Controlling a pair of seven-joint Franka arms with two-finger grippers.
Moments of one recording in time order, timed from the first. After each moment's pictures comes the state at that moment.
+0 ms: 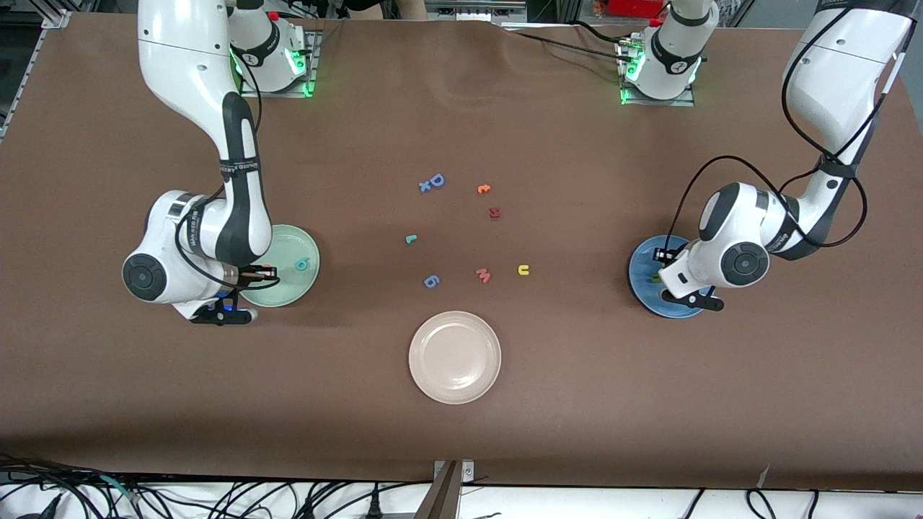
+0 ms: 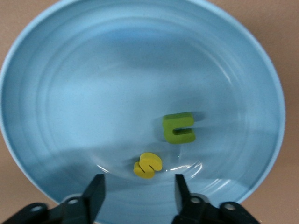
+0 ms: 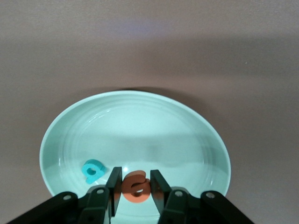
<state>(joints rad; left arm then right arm) 0.29 0.60 -0.41 -1.90 0.34 2.06 -0.14 0.69 0.75 -0.69 -1.66 0.55 1.91 -0.20</state>
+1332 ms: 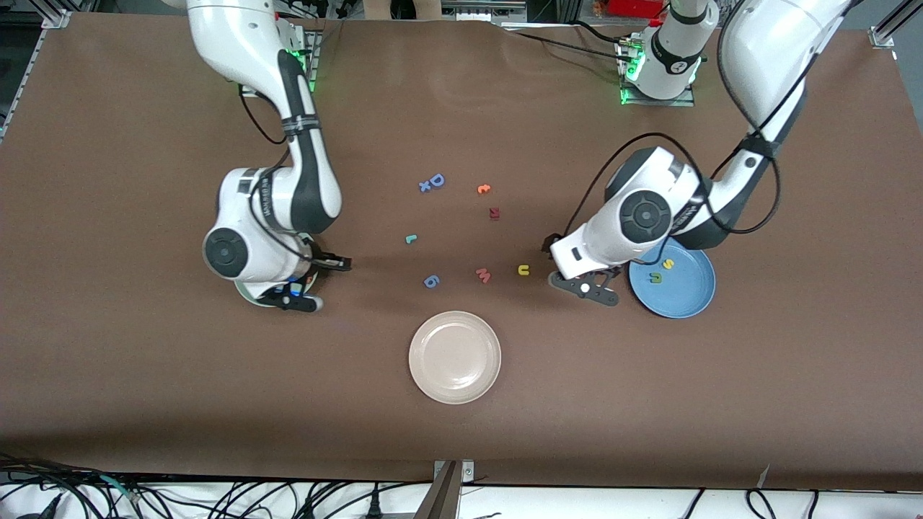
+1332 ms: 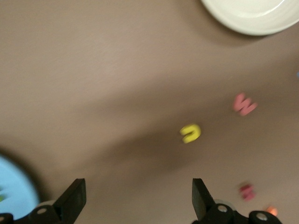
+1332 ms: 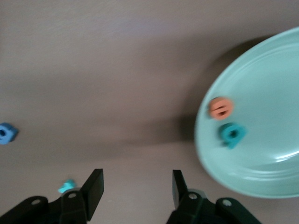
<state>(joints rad) 0.09 0.63 -0.64 -1.68 0.25 2.12 -0.29 0.92 0.70 -0.68 -1.65 0.66 1.91 0.19</state>
